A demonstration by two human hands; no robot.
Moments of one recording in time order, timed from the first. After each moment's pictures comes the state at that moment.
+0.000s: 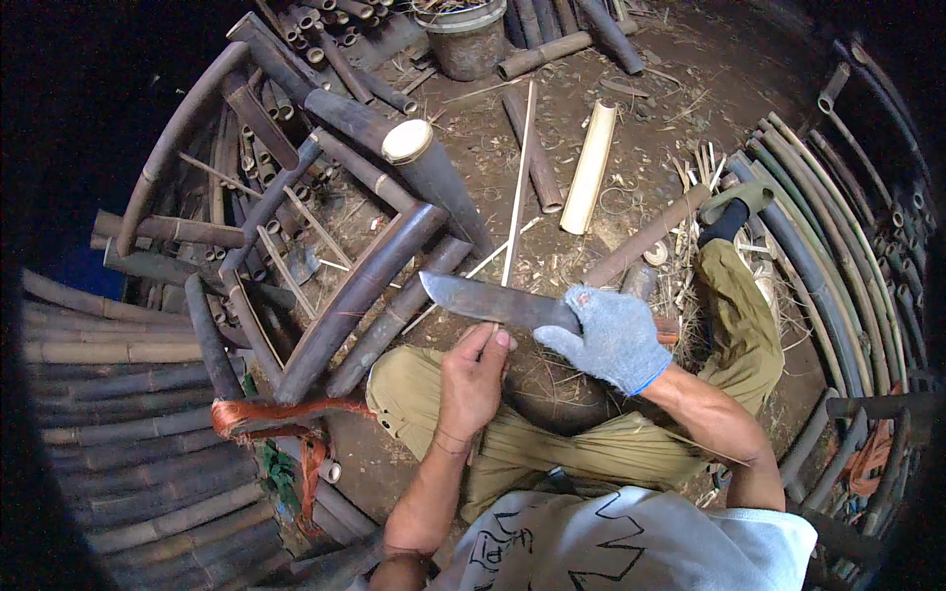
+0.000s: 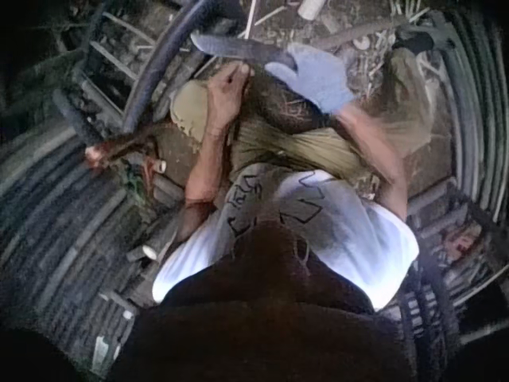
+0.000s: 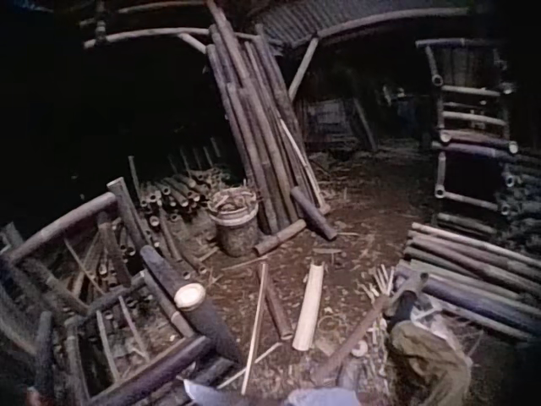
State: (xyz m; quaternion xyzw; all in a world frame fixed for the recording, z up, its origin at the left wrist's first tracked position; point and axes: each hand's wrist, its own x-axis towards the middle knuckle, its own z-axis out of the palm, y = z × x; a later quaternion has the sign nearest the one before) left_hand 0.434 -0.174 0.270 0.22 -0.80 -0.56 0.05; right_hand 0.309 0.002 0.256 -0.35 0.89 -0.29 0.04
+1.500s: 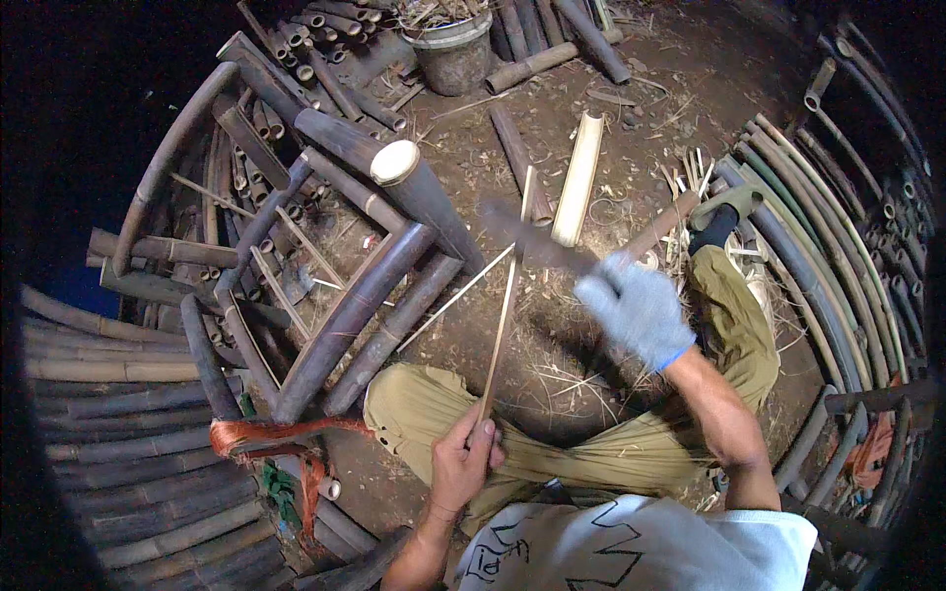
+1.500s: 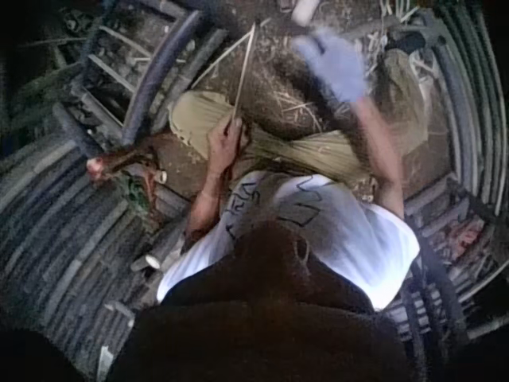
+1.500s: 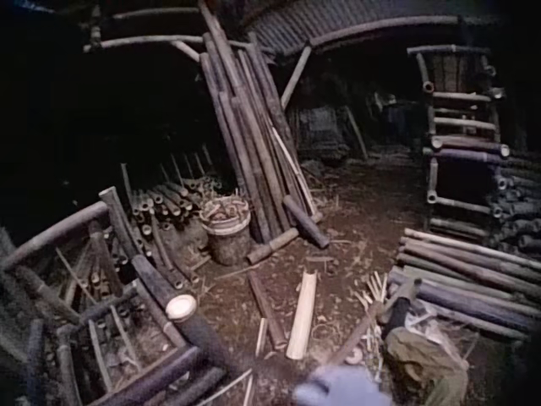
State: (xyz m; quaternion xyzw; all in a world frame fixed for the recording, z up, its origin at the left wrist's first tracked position) left_hand 0.517 -0.158 0.252 0.27 -0.73 -0.63 0.02; right_hand 0.272 0.025 0.265 -0.25 0.91 -0.32 0.00
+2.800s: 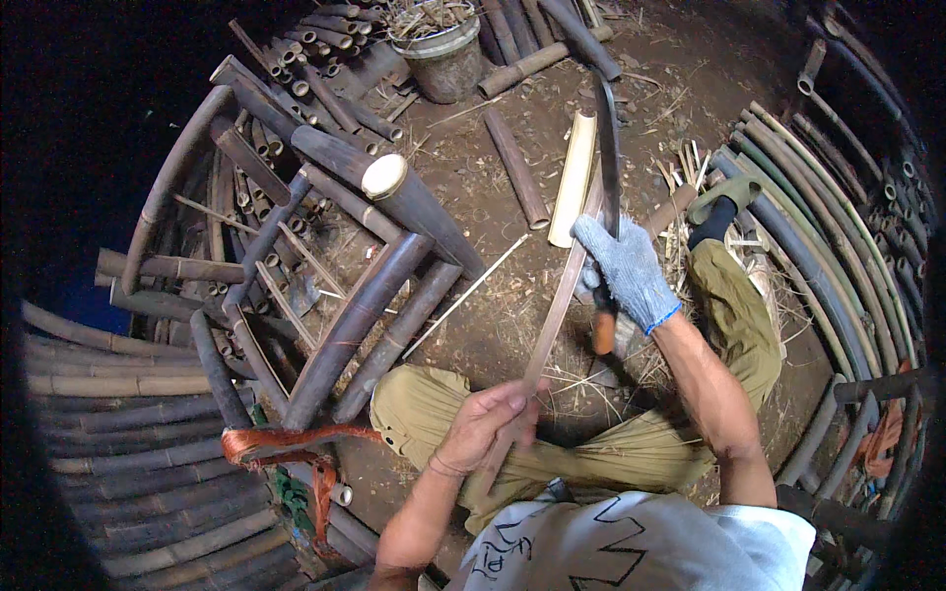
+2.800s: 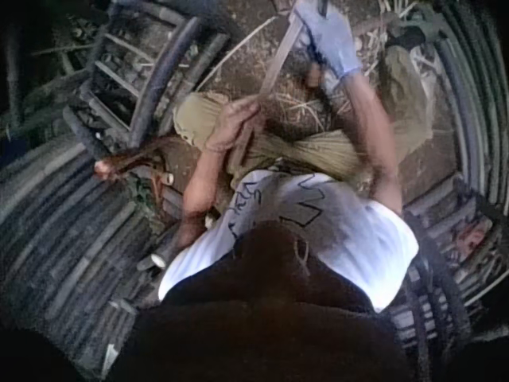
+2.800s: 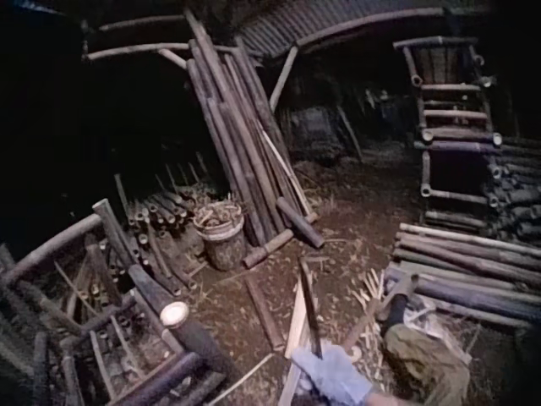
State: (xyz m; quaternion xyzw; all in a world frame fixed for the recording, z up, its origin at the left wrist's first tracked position) left_hand 0.454 -0.171 0.252 0.12 -0.46 -0.86 -0.21; right_hand 0.231 0.015 0.266 -0.06 0.73 -0.65 0.20
